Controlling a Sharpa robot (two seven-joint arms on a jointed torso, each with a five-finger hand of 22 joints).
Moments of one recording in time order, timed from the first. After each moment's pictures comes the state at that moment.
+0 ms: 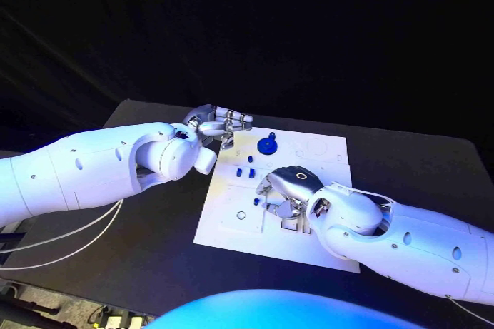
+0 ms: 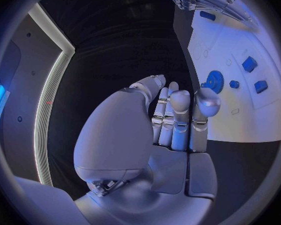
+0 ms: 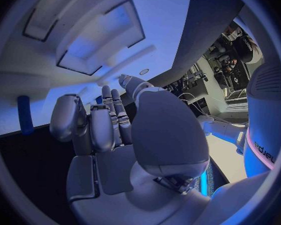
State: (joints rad) left arm 1.16 -0.91 0.00 1.57 -0.14 -0.36 0.12; left_hand 1.46 -0.20 0.41 0.12 0.30 1.02 0.17 0.12 0.10 1.11 0.10 0.21 0.19 1.30 0.01 1.13 0.70 0.11 1.24 0.11 1.16 1.15; right arm 1.07 -0.60 -0.13 1.63 -1.73 -0.32 -0.26; right_hand 1.38 -0.19 0.41 0.09 0.27 1.03 0.16 0.07 0.13 1.06 0.11 0.07 0.07 1.47 0.01 1.33 1.18 0.08 1.38 0.12 1.16 1.31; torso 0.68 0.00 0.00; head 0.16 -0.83
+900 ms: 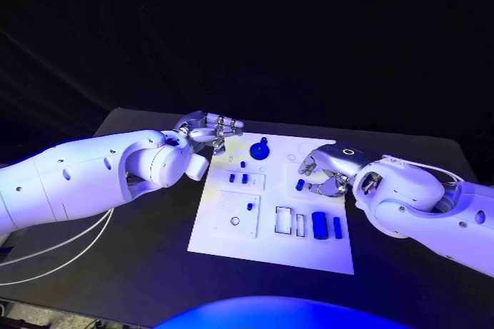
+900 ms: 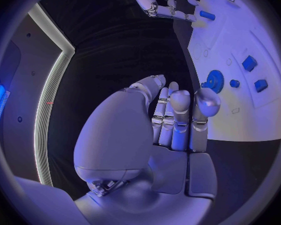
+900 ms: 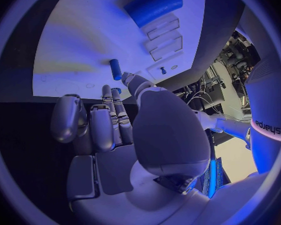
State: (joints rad) left arm 1.16 -0.92 0.00 1.57 -0.14 -0.36 0.12; left_hand 1.46 -0.20 0.41 0.12 0.30 1.02 0.17 0.12 0.10 1.11 0.10 0.21 0.19 1.30 0.01 1.13 0.70 0.11 1.24 0.11 1.16 1.15; right arm 1.20 -0.82 -0.11 1.70 -1.70 -0.22 -0.28; right_hand 1.36 -0.20 0.35 0.09 0.30 1.04 0.14 0.07 0.12 1.06 0.10 0.11 0.07 1.47 0.01 1.33 1.18 0.08 1.39 0.12 1.17 1.31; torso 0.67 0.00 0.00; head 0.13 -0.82
